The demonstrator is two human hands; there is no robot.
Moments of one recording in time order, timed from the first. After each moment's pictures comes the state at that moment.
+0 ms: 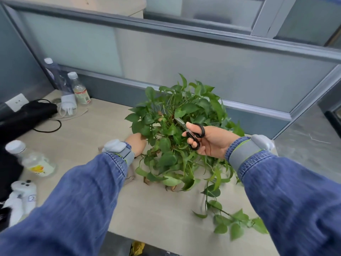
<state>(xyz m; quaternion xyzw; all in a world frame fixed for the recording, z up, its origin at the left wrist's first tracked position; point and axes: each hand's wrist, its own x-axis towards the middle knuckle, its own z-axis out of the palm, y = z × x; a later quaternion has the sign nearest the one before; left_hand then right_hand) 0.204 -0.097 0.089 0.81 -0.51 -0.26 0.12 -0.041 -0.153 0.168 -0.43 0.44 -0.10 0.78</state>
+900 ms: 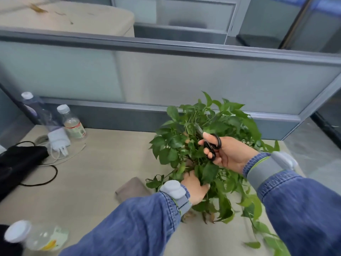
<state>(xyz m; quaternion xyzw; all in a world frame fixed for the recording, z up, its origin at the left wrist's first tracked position) 0.190 -0.123 0.063 0.63 -0.64 -0.43 0.04 0.069 -0.180 0.171 -0.39 0.55 -0.26 0.69</state>
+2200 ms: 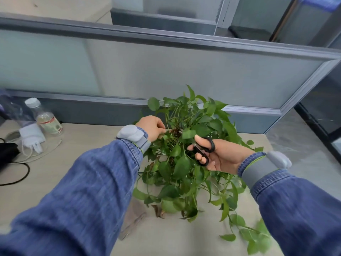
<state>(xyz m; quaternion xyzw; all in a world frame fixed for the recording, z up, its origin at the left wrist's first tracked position) 0.250 -0.242 0.139 0.67 -0.68 -0.26 0.13 0.008 -0.184 0.166 -0.36 0.51 -0.15 0.77</state>
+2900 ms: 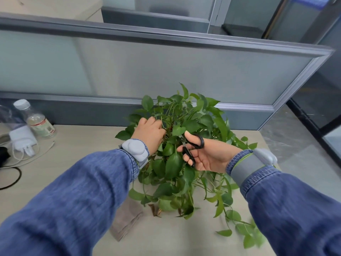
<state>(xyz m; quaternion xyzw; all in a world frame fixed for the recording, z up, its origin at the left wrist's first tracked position) 0.237 -0.222 0.112 0.53 -0.84 0.11 0.03 0.021 -0.179 0.165 -0.37 0.49 -0.12 0.78</state>
